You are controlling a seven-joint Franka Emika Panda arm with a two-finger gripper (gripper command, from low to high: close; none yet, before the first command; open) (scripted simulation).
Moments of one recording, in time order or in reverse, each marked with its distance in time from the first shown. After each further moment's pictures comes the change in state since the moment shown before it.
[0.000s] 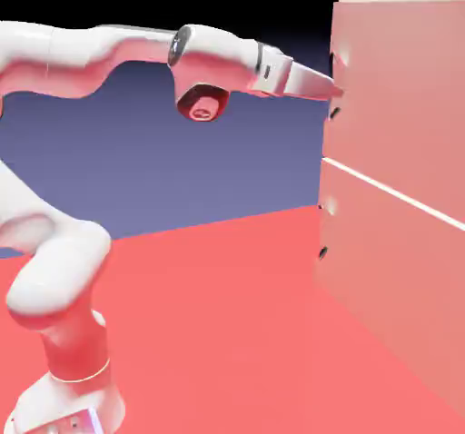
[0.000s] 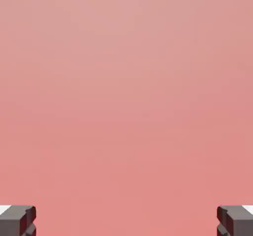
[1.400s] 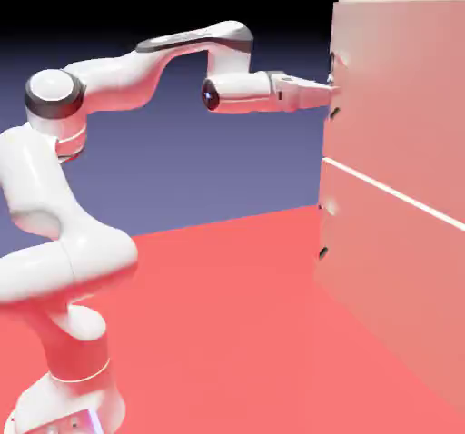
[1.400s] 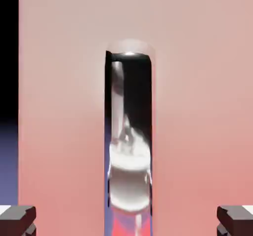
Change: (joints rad) arm -0.908 -0.158 0.877 0.690 1.470 0.050 -0.959
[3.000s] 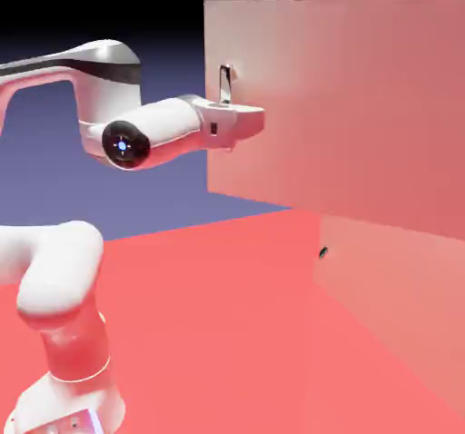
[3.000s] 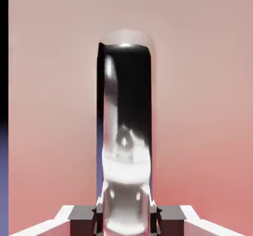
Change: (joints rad) arm 1.140 -0.465 -1.500 -1.180 -1.110 -1.024 0.219
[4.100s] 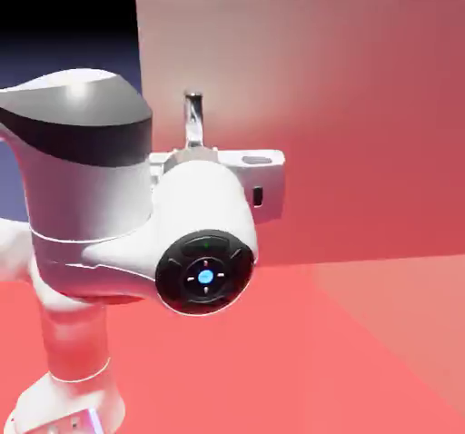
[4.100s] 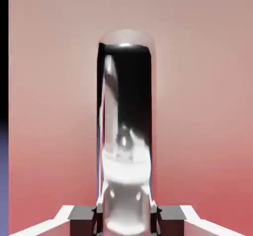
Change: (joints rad) arm 0.534 0.329 -1.137 0.765 -0.847 -0.967 -0.026
